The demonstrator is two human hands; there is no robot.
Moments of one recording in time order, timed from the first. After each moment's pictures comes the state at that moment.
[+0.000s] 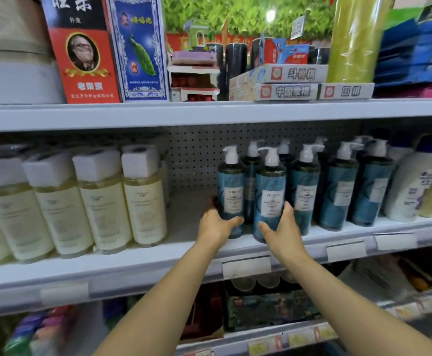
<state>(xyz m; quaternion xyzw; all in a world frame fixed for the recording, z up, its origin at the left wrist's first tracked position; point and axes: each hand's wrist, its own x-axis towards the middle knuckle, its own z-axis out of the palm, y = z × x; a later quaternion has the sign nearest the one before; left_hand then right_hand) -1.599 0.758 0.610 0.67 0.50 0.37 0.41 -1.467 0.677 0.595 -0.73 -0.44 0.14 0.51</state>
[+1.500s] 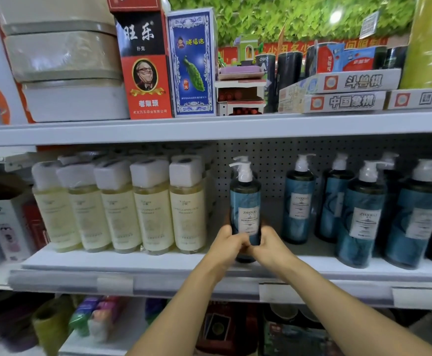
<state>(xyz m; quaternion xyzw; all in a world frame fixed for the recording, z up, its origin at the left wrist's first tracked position) -1.653 0.752 0.607 0.56 0.48 0.40 0.54 -1.527 0.735 0.604 -0.57 -0.60 0.36 0.43</state>
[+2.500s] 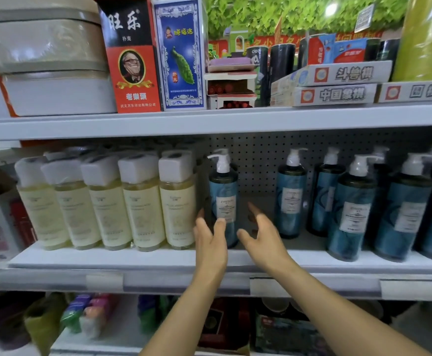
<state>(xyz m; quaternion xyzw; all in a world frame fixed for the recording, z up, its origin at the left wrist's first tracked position) -1.649 0.735 0.599 0.54 0.50 0.56 0.39 -1.528 0.723 0.609 -0.58 -0.63 0.22 0.46</state>
